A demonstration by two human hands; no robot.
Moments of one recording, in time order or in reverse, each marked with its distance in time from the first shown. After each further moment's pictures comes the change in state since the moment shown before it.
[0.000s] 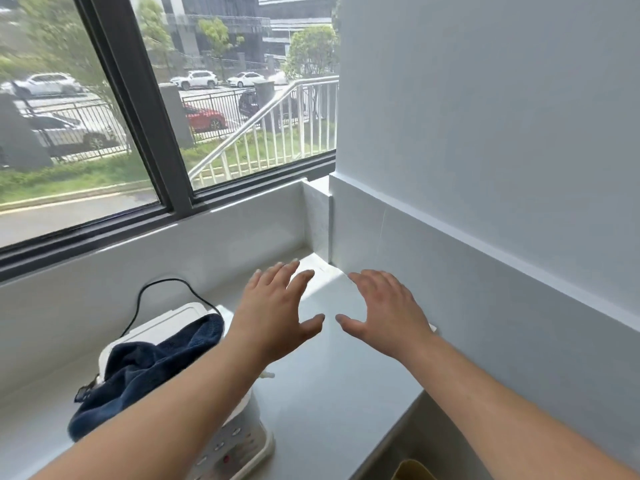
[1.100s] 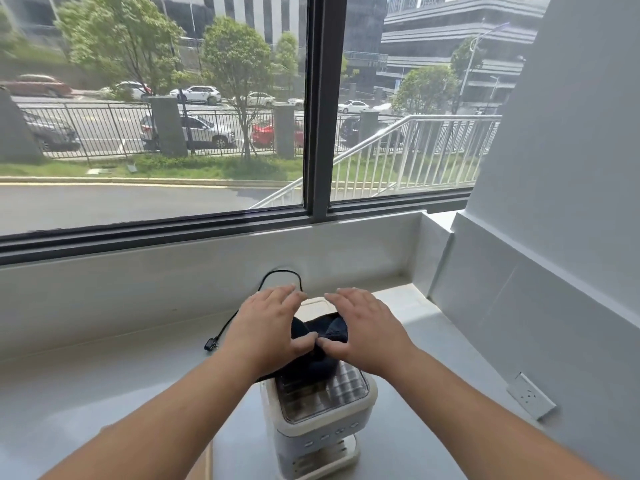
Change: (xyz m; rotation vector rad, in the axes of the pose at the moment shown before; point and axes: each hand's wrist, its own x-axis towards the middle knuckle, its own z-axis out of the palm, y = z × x) left_hand -0.140 -0.169 -0.062 0.035 0.007 -0.317; right_hand 0.035 -0.229 0.045 0.033 -0.143 -0.475
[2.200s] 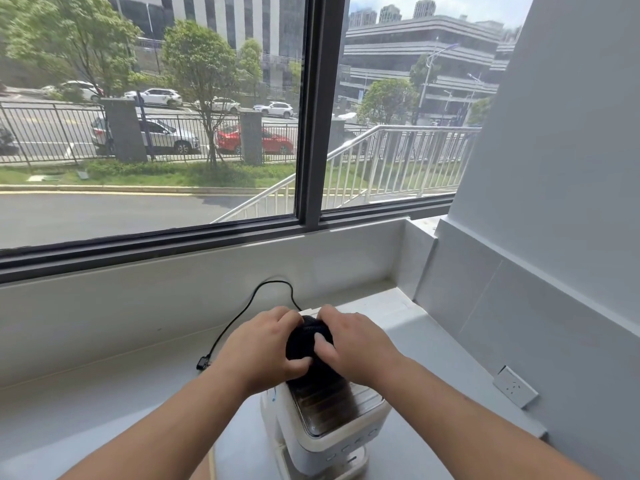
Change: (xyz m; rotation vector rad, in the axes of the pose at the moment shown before) left_hand -0.008 -0.048 0.002 -0.188 -0.032 0.139; right_hand 0.012 -0.068 -0.006 0.104 0.038 0.040
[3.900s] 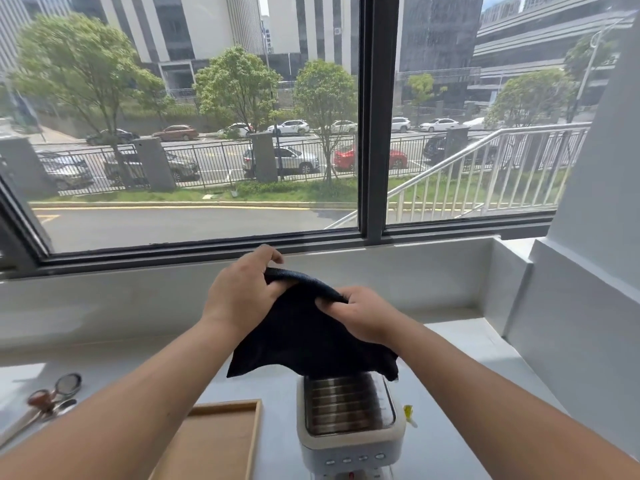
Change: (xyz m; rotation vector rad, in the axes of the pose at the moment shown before) left_hand 0.000 0.046 -0.101 0.046 0.487 -0.421; right_hand 0.047 0.029 -0.055 0.674 -0.309 -0.116
